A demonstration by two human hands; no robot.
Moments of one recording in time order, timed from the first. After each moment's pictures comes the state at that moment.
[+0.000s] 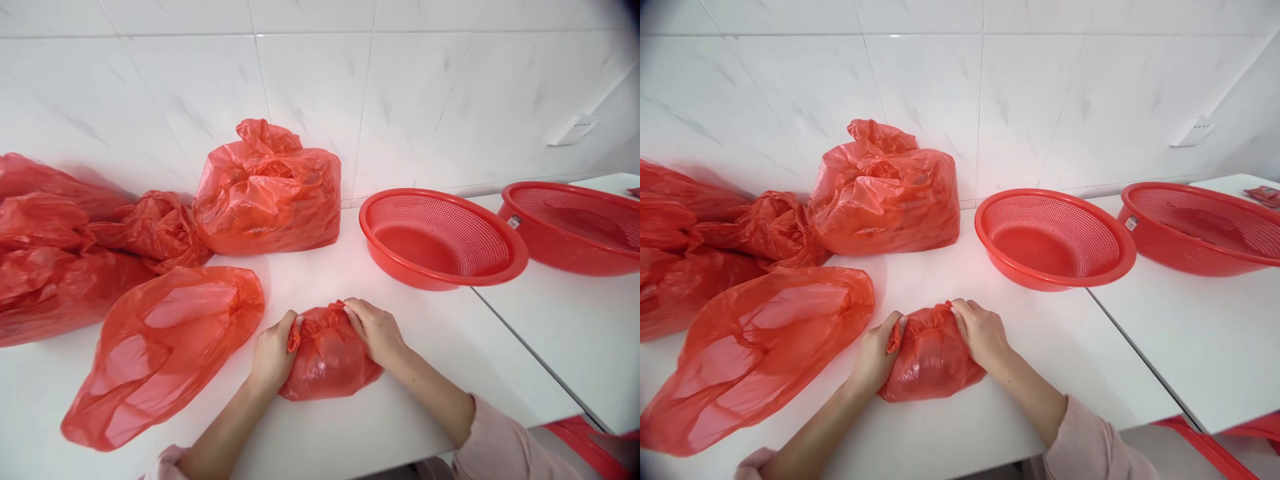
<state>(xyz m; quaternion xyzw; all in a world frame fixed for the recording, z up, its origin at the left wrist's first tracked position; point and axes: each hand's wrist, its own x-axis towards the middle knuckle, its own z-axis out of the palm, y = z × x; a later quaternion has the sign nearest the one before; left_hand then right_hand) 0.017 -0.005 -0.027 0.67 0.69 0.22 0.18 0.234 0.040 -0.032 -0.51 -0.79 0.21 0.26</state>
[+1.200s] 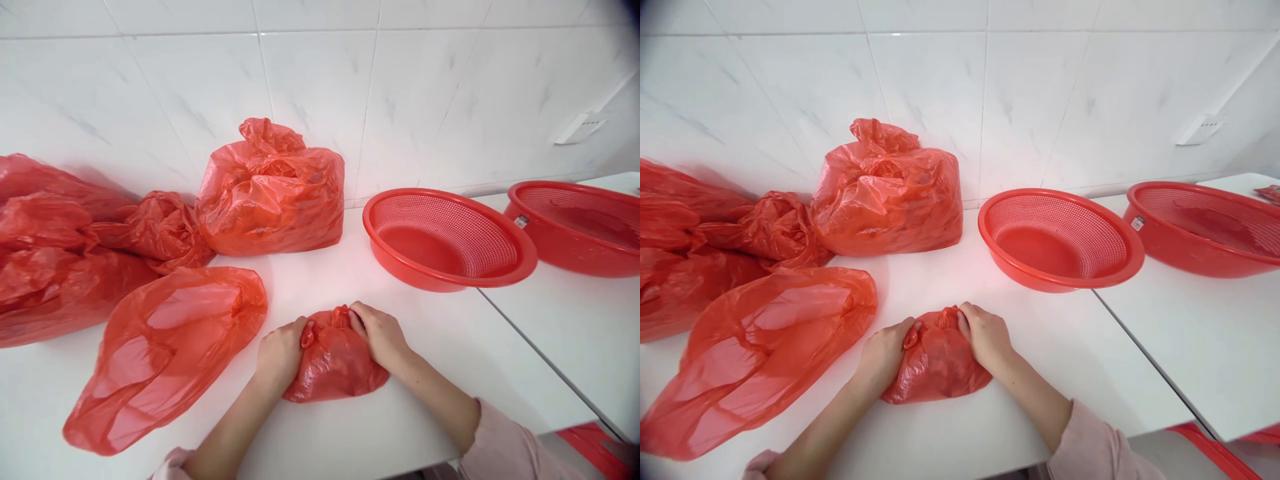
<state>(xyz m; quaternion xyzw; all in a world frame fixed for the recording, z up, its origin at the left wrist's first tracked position) 0.020 0.002 -0.024 0.68 0.70 0.11 0.18 0.230 0.046 -0.040 -0.55 -0.76 0.25 0.23</state>
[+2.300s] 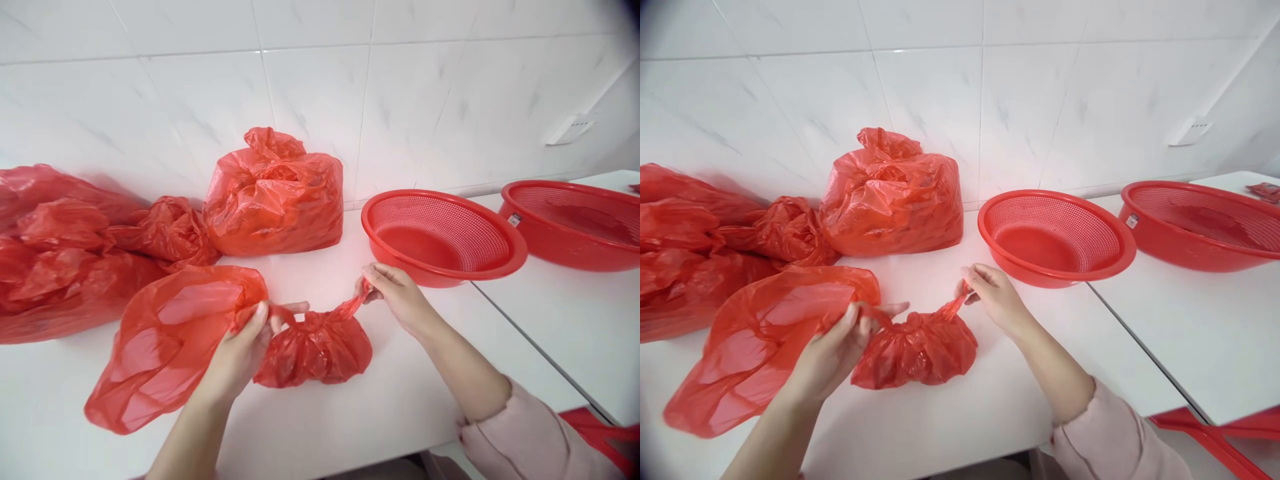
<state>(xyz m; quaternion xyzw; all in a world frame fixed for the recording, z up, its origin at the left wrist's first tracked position) -0.012 -0.023 0.039 0.48 0.48 0.50 0.54 0.241 0.058 0.044 -0.39 -0.59 0.57 0.43</state>
